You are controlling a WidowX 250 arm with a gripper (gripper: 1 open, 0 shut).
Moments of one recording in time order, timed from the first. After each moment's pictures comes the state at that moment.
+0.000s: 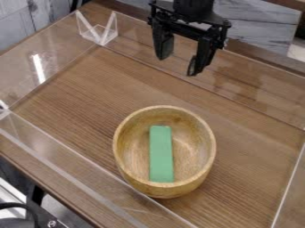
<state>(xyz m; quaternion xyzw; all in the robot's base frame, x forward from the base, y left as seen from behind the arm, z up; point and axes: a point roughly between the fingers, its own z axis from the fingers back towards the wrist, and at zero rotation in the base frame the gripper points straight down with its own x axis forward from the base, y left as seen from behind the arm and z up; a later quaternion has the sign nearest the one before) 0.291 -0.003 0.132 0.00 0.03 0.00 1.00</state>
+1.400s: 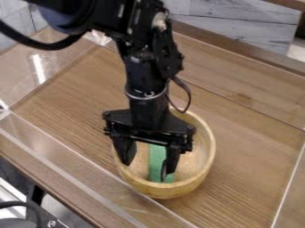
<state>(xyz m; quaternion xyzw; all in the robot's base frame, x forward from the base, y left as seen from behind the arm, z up) 0.186 -0.029 0.059 -0.03 0.03 0.14 0.99</state>
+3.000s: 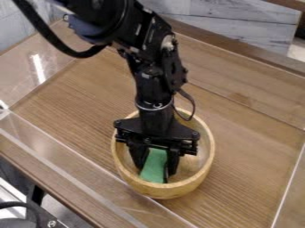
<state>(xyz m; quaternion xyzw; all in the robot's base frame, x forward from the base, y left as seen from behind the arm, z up) 0.202 -0.026 0.032 -0.03 0.03 0.15 0.99</state>
